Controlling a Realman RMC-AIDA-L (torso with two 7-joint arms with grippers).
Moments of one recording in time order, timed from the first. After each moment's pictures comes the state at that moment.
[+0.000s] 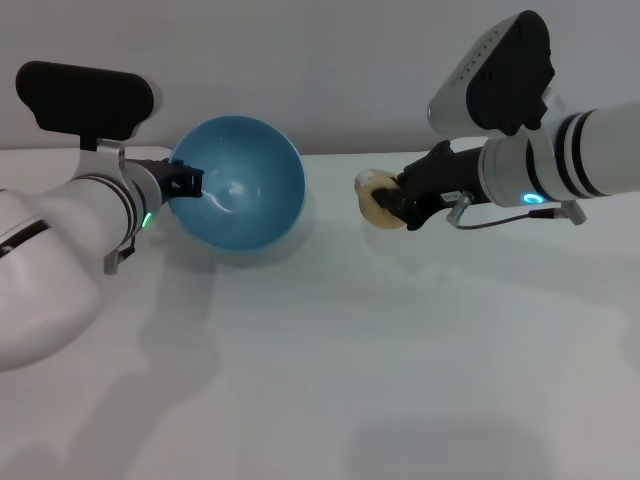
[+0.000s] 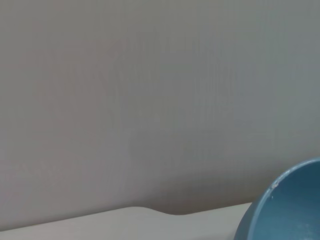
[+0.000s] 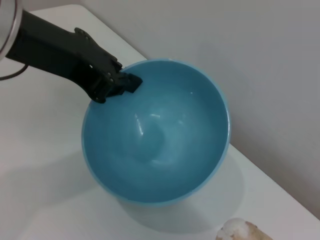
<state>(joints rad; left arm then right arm) -0.58 -2.06 1.90 0.91 -2.88 0.44 2.34 0.66 2.07 -1.51 -1.00 0.90 0.89 -0.99</state>
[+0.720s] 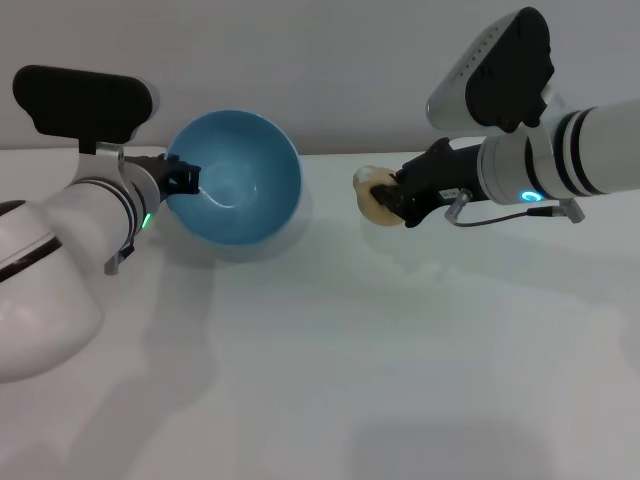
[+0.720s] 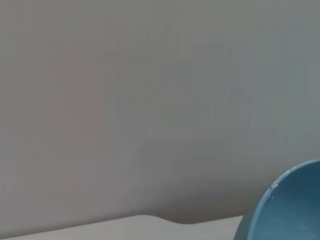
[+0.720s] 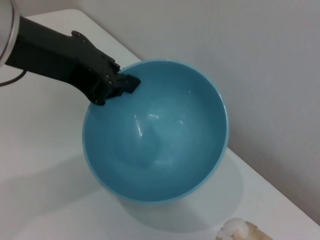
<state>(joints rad) -0.58 -2.06 1.94 0.89 -2.74 0.43 2.16 0.66 2.07 -1.51 -1.01 0.90 0.89 -0.98</state>
